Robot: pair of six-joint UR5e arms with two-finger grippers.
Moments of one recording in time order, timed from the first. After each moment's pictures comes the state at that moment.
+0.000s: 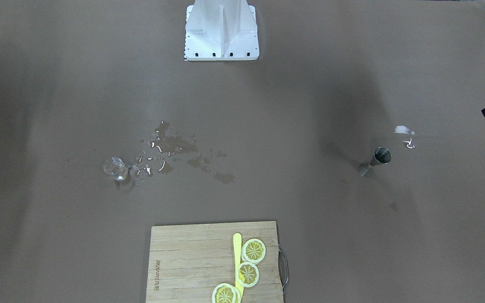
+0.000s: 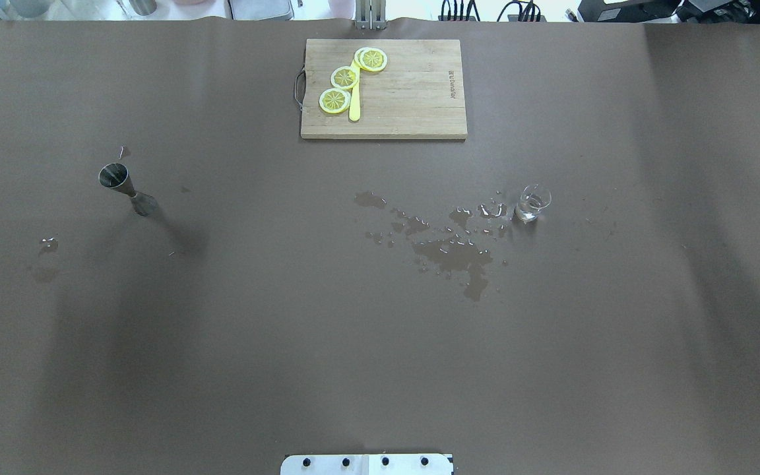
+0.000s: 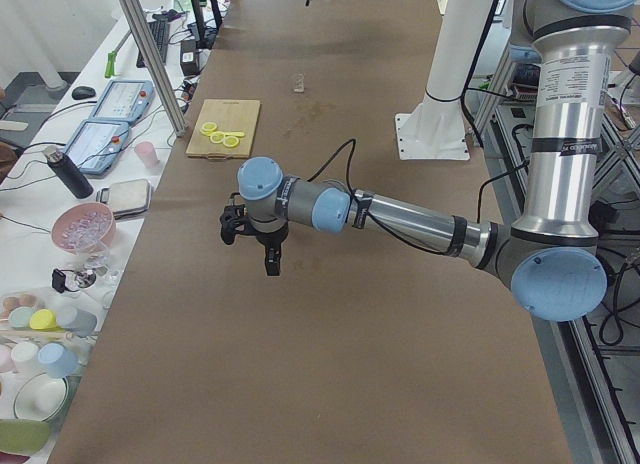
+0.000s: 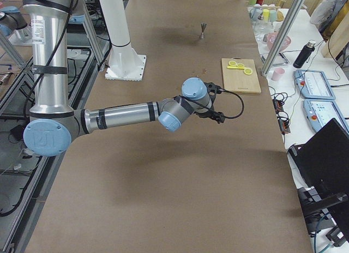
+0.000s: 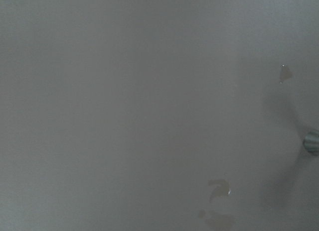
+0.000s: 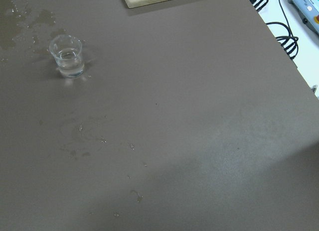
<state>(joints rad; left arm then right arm) -1.39 -1.60 -1.82 -1.54 -2.42 -0.35 1.34 -1.60 1.76 -0.89 2.37 -0.42</state>
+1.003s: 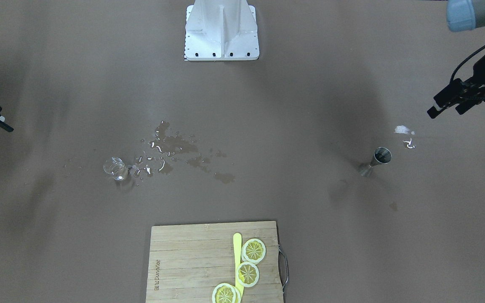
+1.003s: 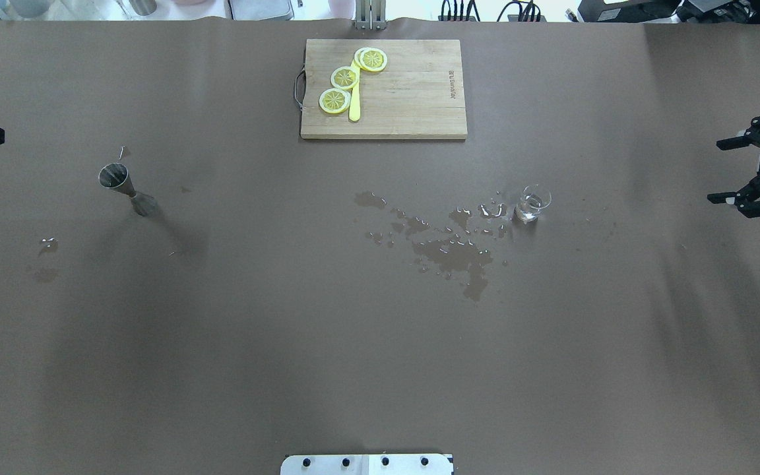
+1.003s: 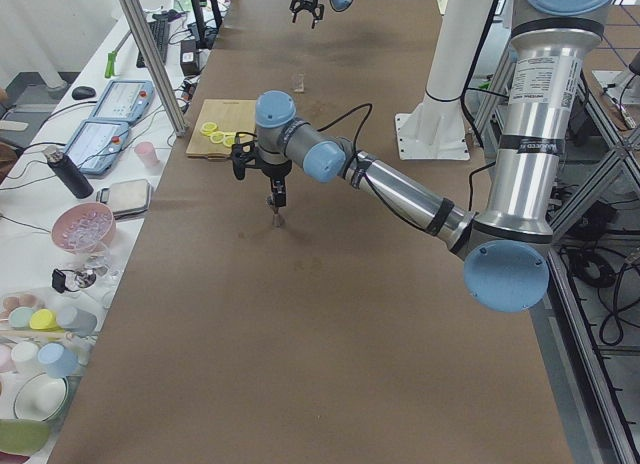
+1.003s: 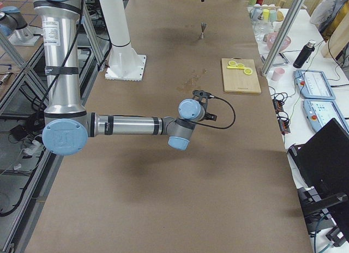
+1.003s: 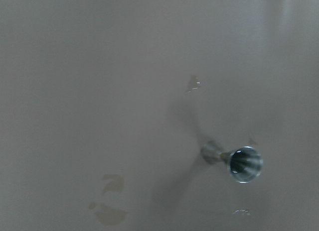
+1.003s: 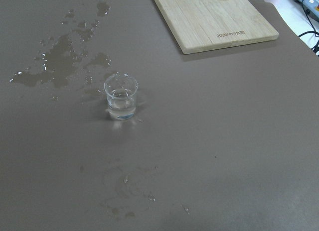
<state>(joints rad) -1.20 -1.67 -1.96 -1.77 -2.36 -0.97 1.18 -1.53 1.46 -0.23 2.43 -0.09</state>
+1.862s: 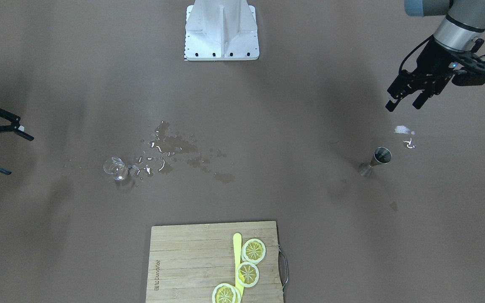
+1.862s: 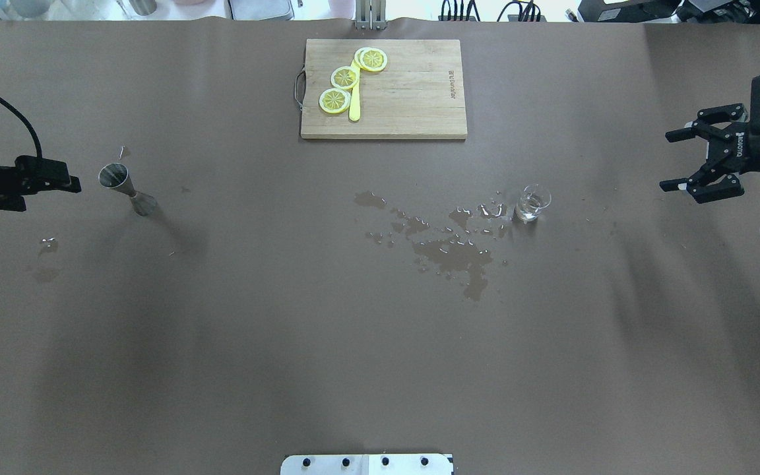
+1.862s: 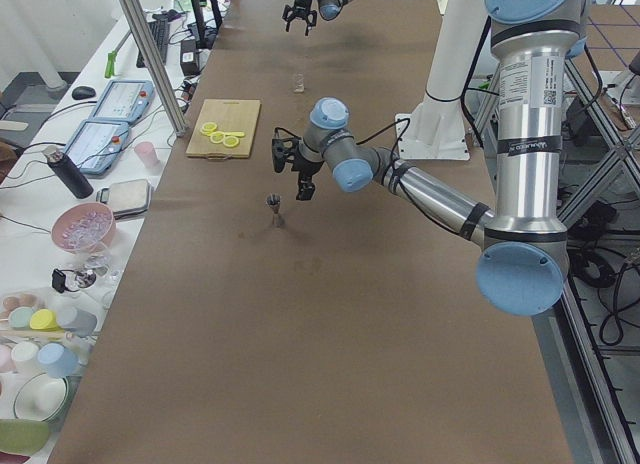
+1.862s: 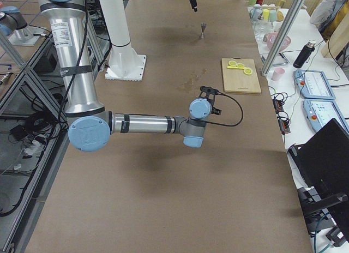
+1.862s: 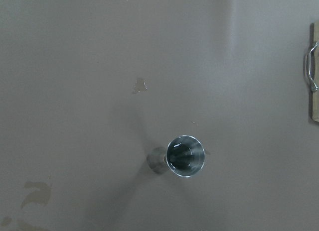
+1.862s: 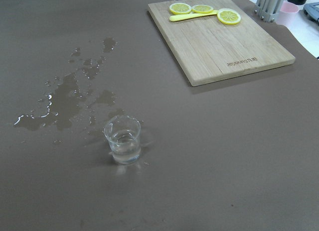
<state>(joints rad) -0.91 -1.51 -2.09 -2.05 -1.98 -1.27 1.16 -1.41 1.33 -0.11 2.50 0.04</state>
